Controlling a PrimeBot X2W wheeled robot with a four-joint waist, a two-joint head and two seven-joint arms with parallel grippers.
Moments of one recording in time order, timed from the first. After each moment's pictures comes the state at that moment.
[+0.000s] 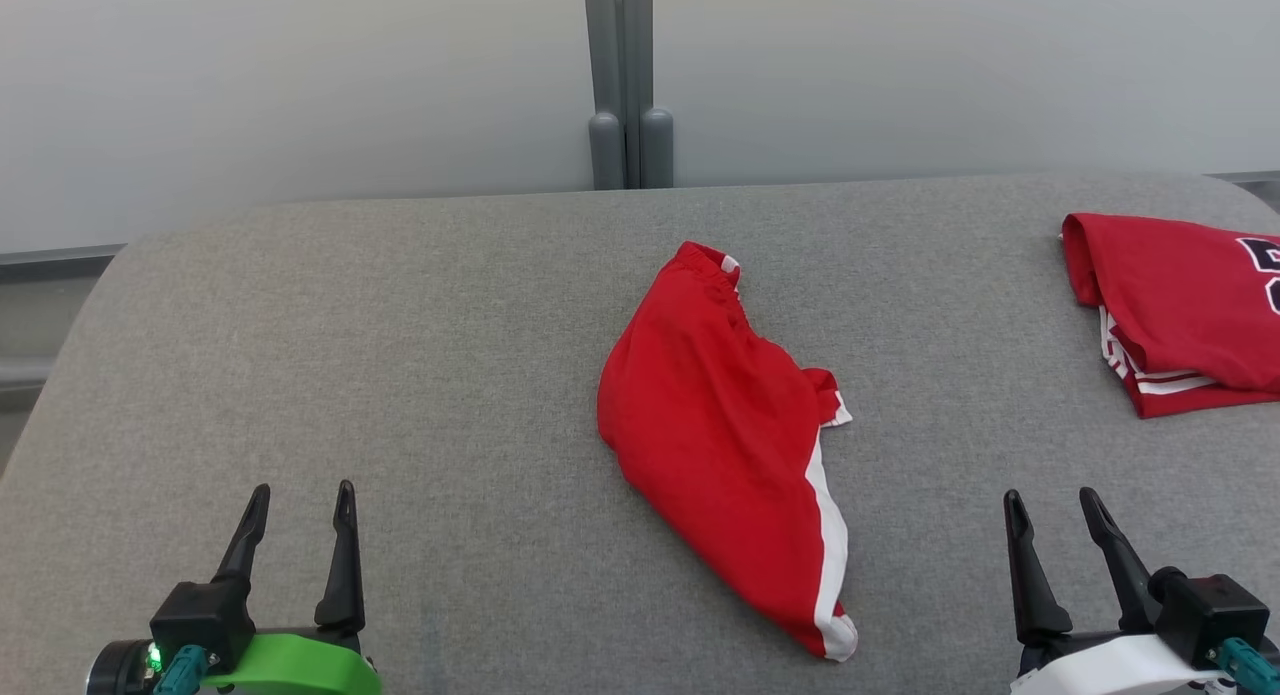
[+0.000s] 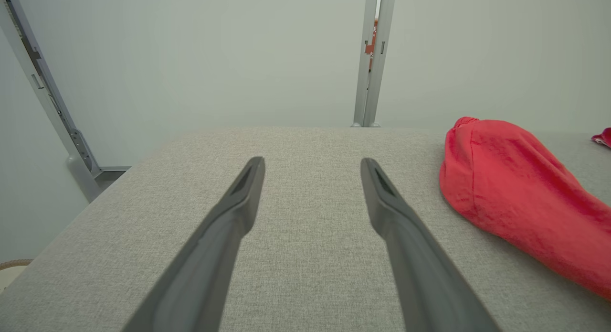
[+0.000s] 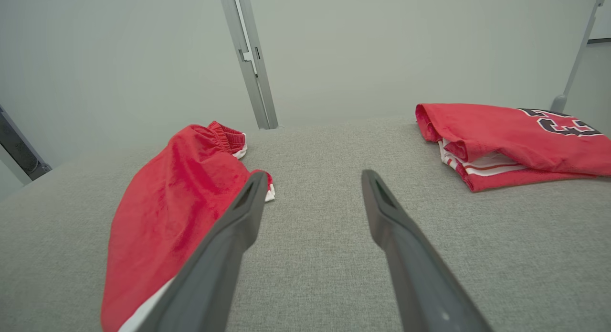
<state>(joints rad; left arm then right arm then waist) 0.01 0.09 0.01 0.25 -0.16 -0.12 -0.26 0.14 -0.11 0.00 0.09 0.25 0.13 -0.26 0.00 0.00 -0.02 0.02</state>
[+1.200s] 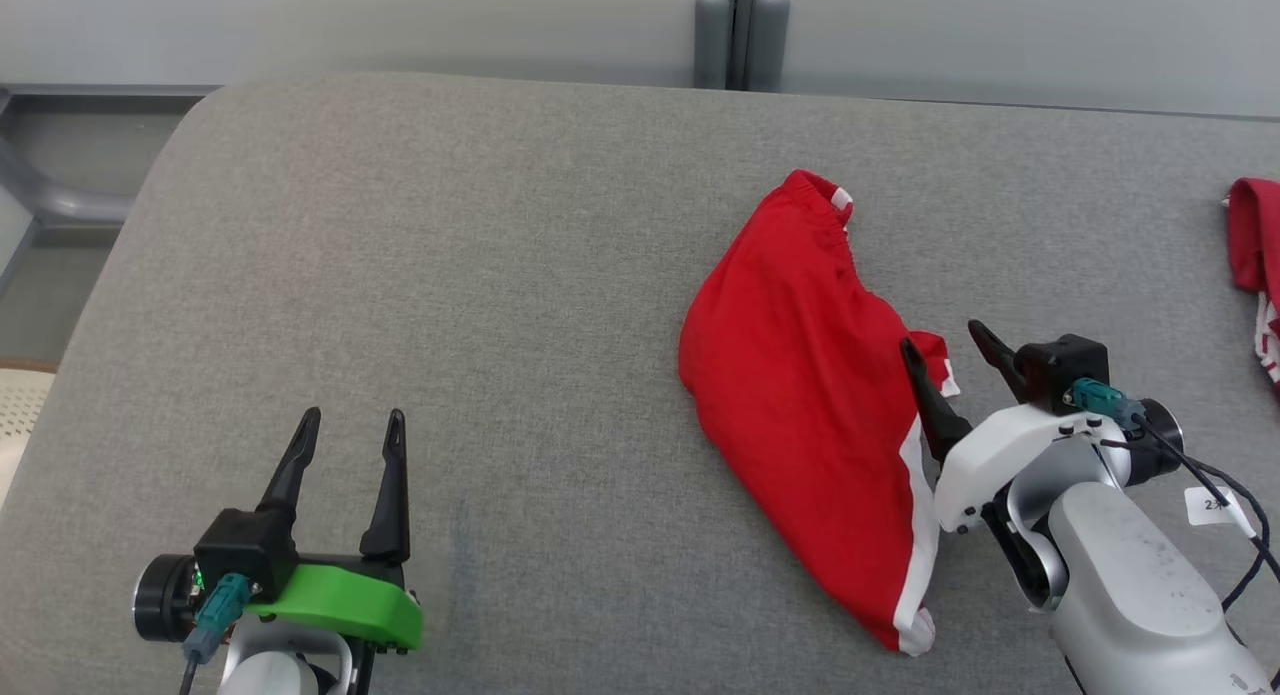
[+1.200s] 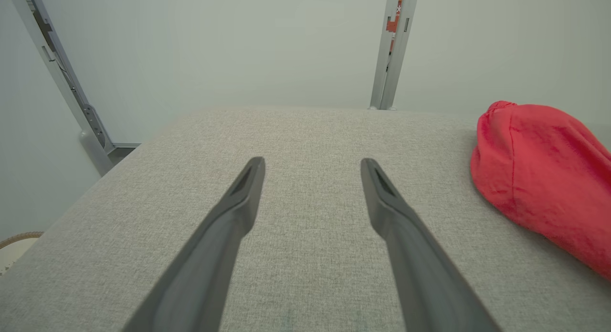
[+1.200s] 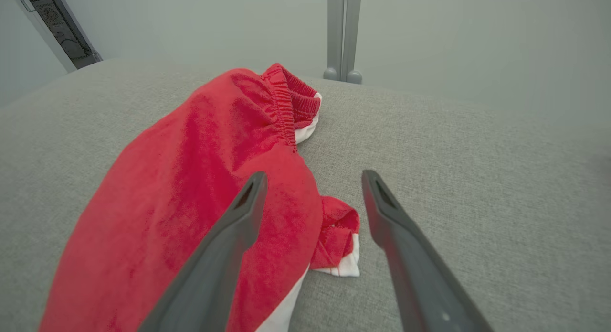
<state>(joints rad) -0.11 0.07 -0.05 0.27 -0.16 -0.13 -0.26 -0.41 -0.20 0.25 0.59 0.27 0.13 -0.15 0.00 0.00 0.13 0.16</state>
